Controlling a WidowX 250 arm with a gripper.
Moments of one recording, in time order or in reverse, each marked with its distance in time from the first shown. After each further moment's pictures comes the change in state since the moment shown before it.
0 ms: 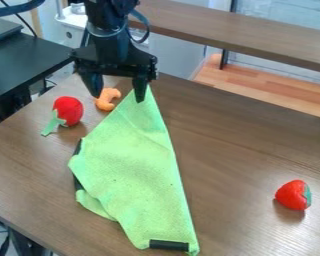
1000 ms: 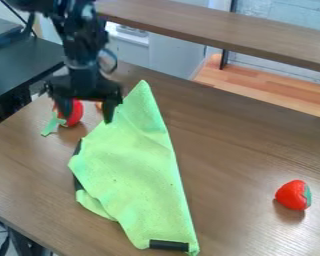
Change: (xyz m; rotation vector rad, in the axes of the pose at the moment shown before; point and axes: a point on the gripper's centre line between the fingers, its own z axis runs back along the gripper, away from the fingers) arm -0.006 0.057 -0.061 0.112 0.081 0.088
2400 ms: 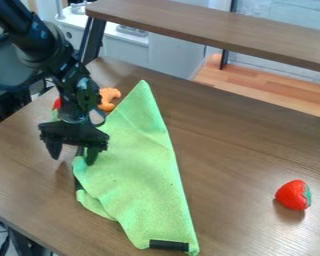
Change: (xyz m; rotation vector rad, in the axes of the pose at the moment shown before) arm -0.028 0.021 -0.077 0.092 0.032 -0.054
